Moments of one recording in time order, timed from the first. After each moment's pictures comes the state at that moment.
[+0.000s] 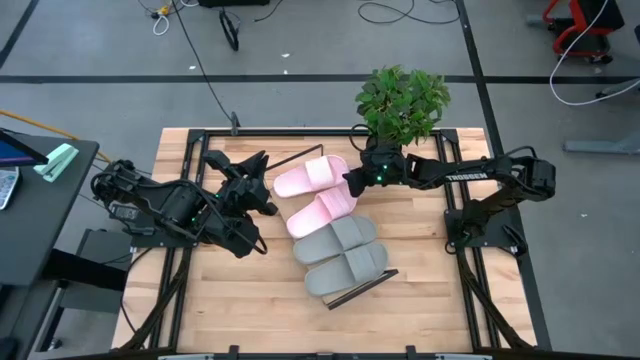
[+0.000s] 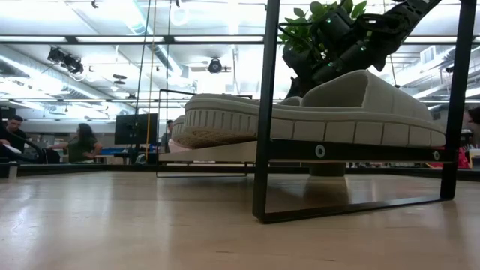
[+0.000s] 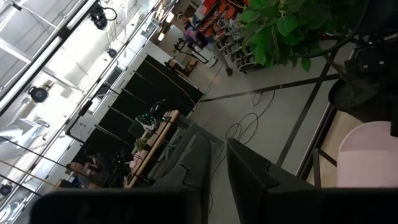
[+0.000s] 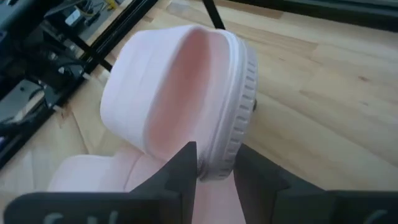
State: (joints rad) left arm -0.45 1.48 1.74 -1.09 -1.51 -0.01; right arm -0.34 1.44 0.72 0.16 0.00 0.62
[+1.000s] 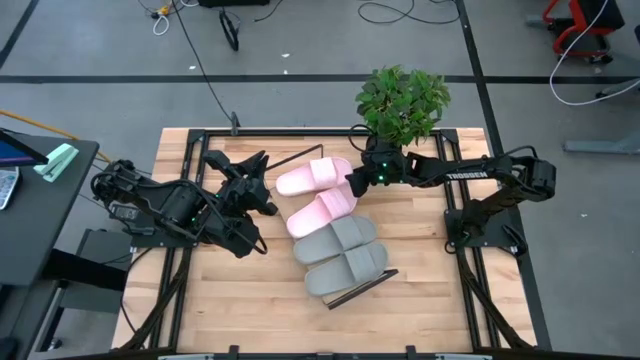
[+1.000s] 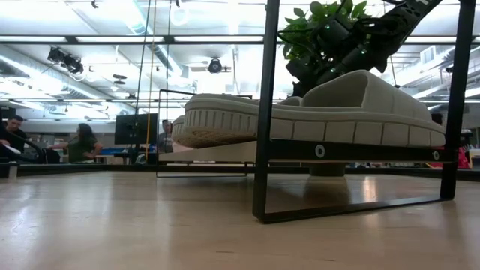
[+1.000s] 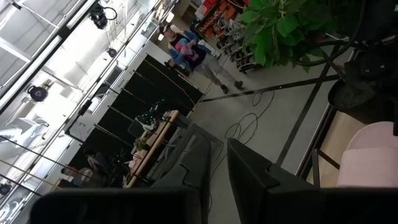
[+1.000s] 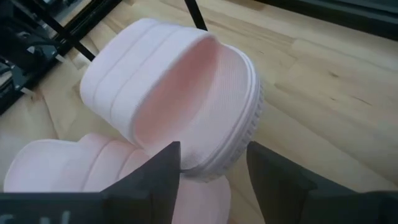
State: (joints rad) left arm -0.45 1.48 1.74 -1.09 -1.51 -0.02; right arm -0.37 1.44 0.72 0.08 0.01 0.54
